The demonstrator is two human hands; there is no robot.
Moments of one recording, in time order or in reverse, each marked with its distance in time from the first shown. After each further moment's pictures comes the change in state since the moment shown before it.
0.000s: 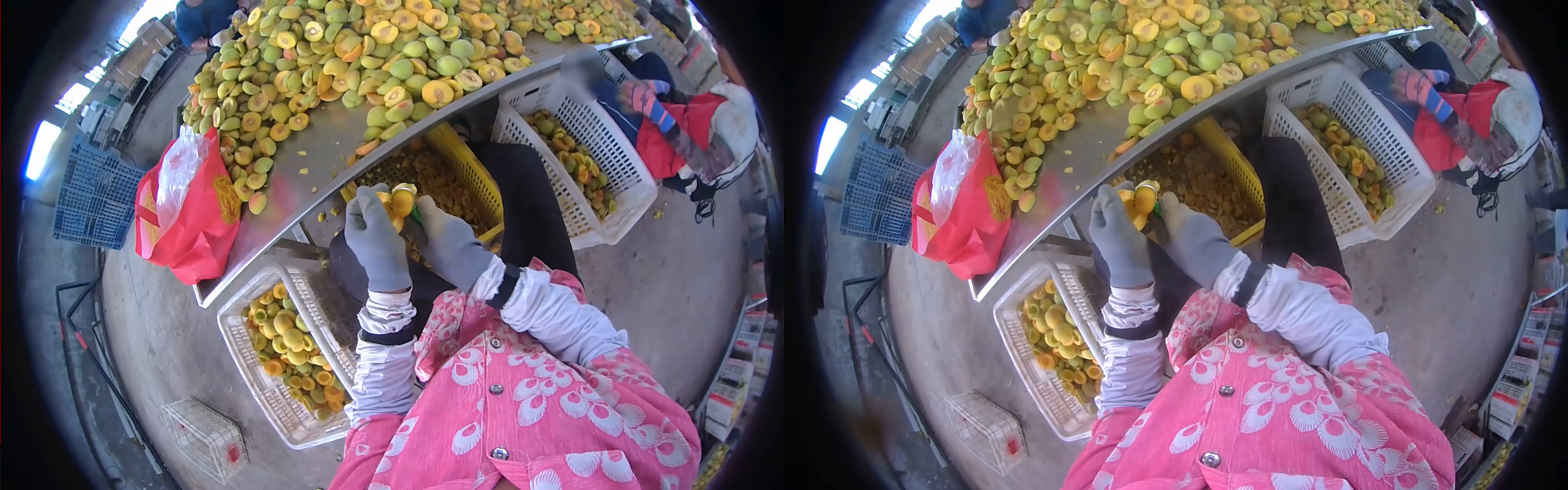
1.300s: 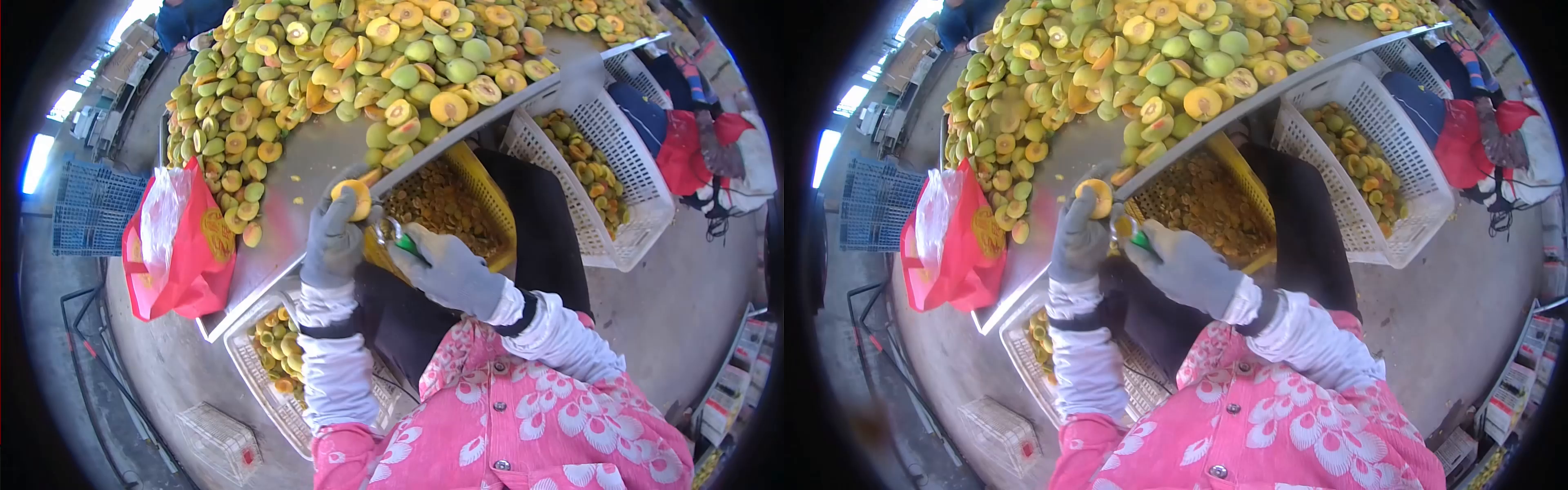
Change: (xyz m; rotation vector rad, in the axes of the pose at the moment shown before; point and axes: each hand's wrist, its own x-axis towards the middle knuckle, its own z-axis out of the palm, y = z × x) left_hand 0.125 0.026 -0.003 0.009 -0.563 -0.190; right_hand 0.063 -0.013 -0.023 0.323 -0.223 0.174
